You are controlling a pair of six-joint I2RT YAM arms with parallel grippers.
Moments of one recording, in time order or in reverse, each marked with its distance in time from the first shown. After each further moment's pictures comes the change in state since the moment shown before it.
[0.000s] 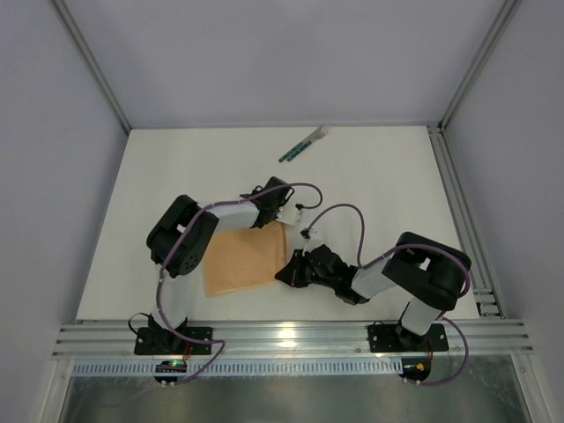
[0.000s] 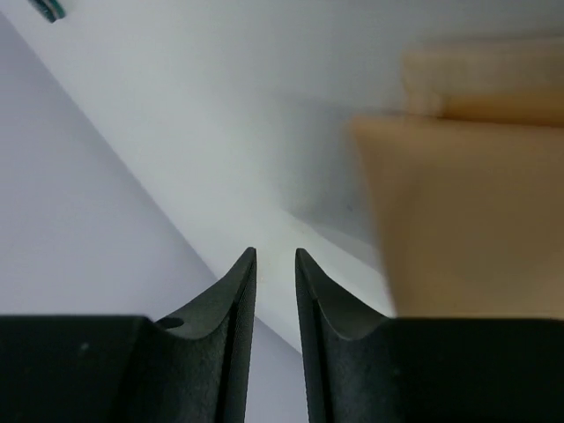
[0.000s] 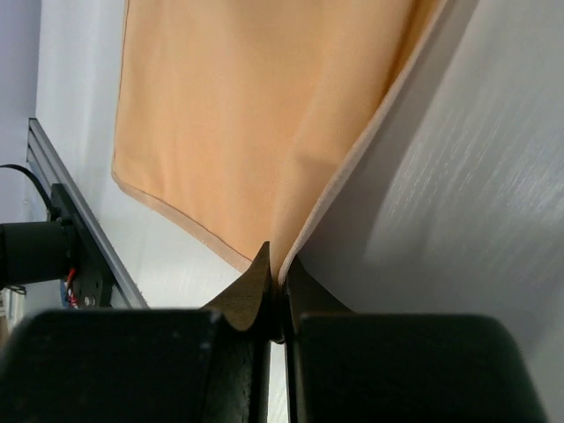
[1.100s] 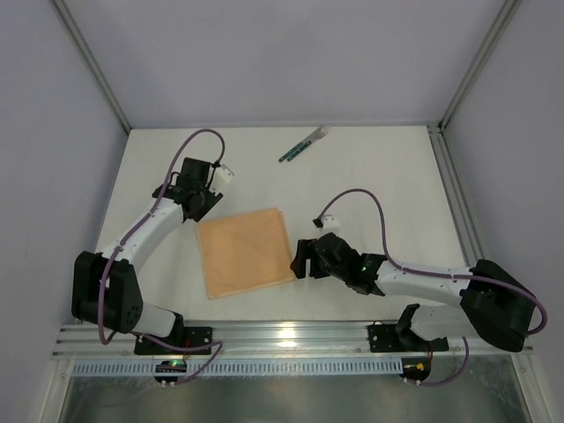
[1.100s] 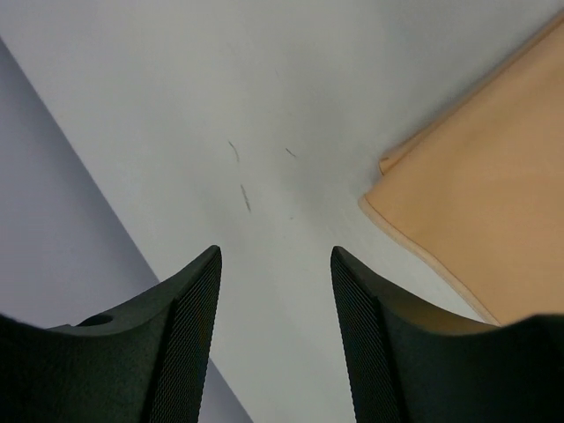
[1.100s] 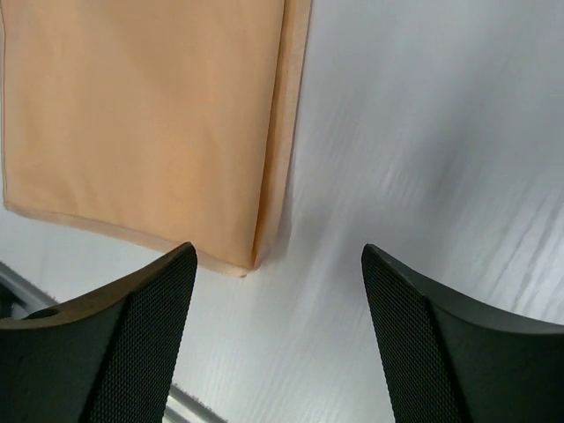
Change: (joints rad) left arm 0.359 -0.575 -0.121 -0.390 0.111 -0.700; right arm -0.012 -0.420 0.109 -0.772 0.206 -0.130
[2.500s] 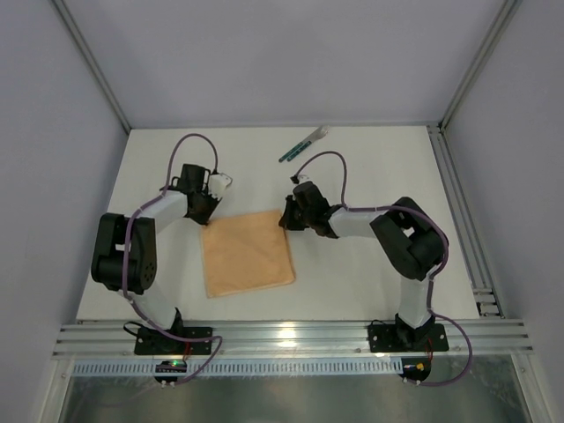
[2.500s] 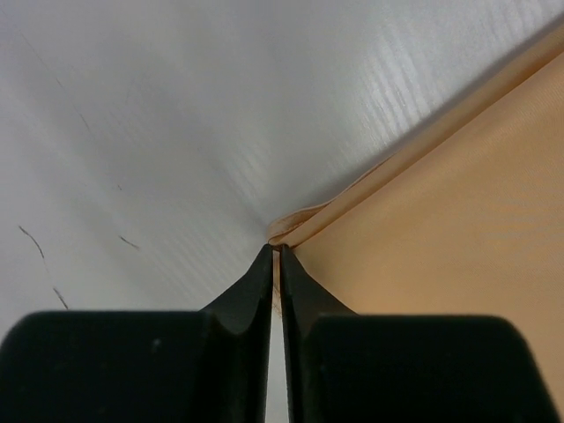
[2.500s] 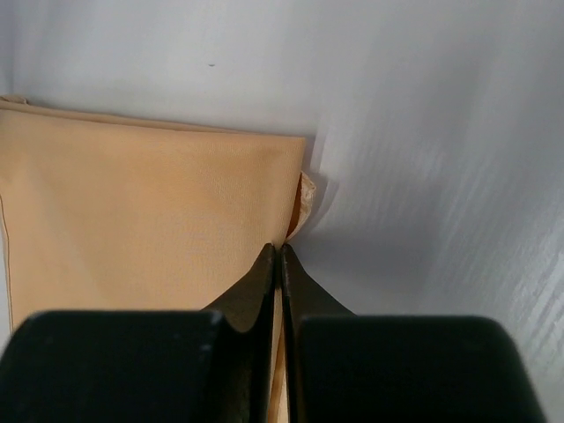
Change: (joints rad) left arm 0.164 0.270 -0.076 0.151 0.392 -0.151; right arm -0.294 0.663 0.546 0.117 -0.245 -0.158
